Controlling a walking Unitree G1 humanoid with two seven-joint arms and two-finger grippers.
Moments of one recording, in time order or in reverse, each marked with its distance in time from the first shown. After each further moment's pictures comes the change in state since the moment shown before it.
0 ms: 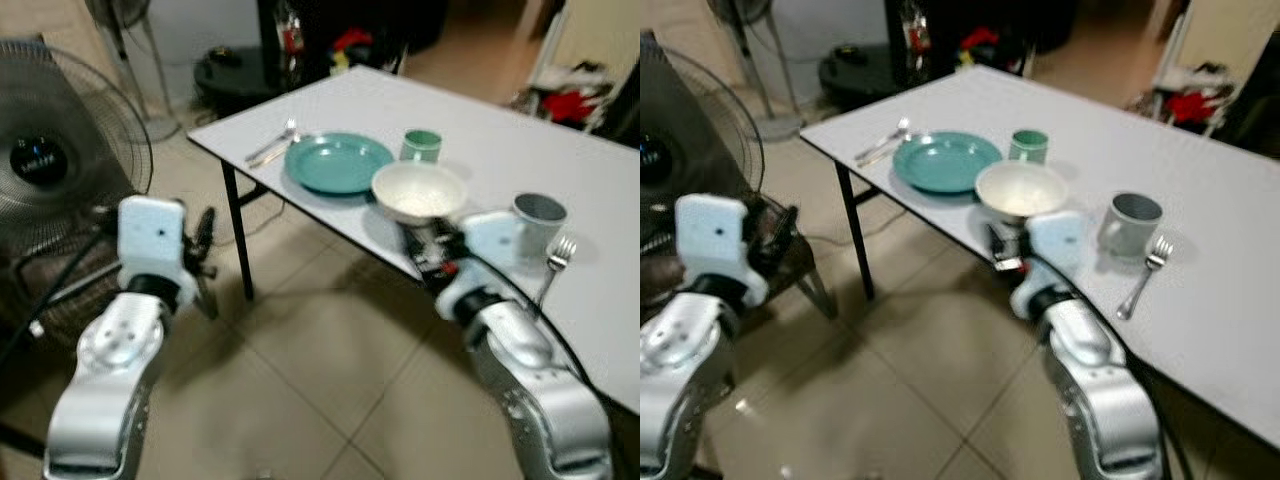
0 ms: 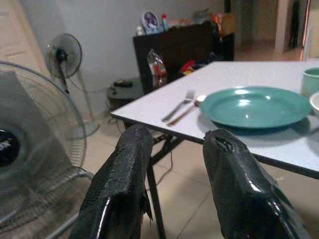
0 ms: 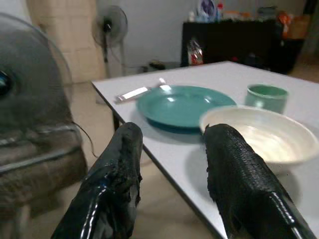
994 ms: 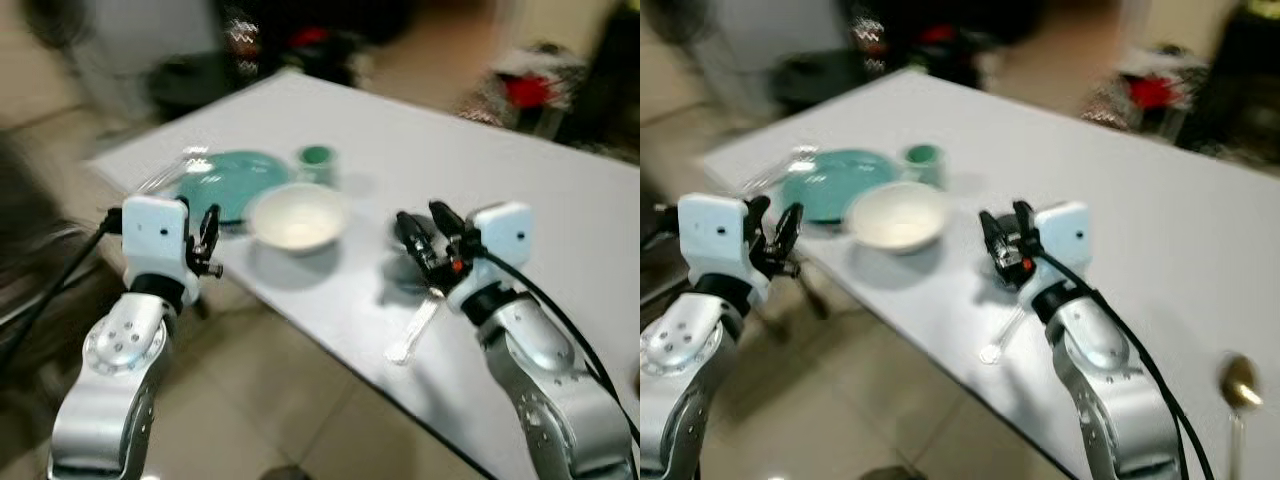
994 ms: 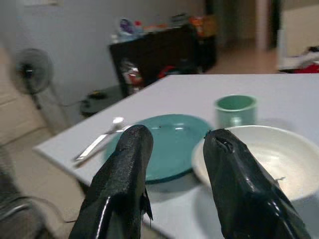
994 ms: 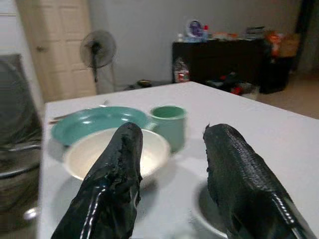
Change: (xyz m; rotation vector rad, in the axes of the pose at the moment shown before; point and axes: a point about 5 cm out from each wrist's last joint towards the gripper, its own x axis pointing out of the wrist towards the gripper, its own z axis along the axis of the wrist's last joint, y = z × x) left arm -0.001 -0.006 0.004 -0.014 -0.022 -0.012; right arm -0.010 0.000 0.013 -0.027 -0.077 0.053
